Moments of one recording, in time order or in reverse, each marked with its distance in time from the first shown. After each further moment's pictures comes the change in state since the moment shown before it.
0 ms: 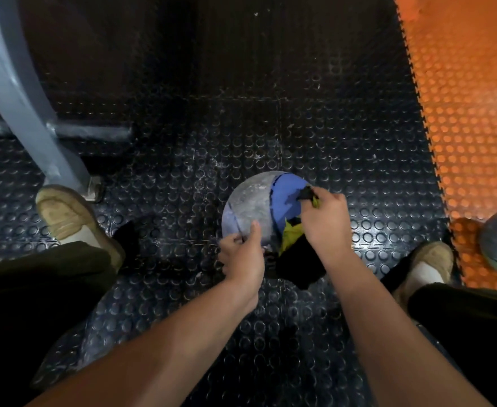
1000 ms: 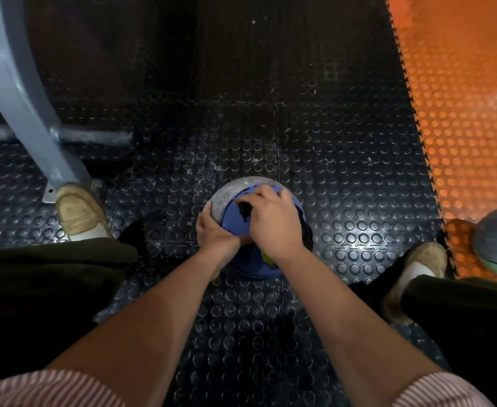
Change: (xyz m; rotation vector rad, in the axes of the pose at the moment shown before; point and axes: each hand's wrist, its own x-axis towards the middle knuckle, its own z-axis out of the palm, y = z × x) left_hand 0.057 0.020 -0.031 0.399 -0.083 0.199; right_hand -0.022 -0.038 0.039 -0.303 -0.084 -0.623
